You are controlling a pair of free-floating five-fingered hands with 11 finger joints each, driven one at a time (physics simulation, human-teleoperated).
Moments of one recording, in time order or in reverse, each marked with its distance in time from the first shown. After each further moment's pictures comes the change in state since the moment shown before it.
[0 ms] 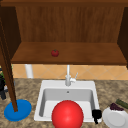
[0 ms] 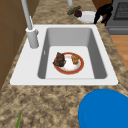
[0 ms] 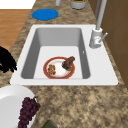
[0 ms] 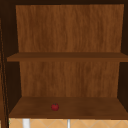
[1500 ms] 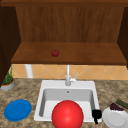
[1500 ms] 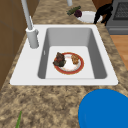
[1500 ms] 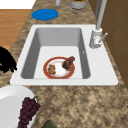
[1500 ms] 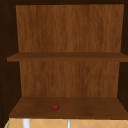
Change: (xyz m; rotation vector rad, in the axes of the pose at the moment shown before) left hand 0.004 0.163 -0.007 -0.028 -0.007 0.034; right hand 0.000 0.000 0.000 0.000 0.000 0.000
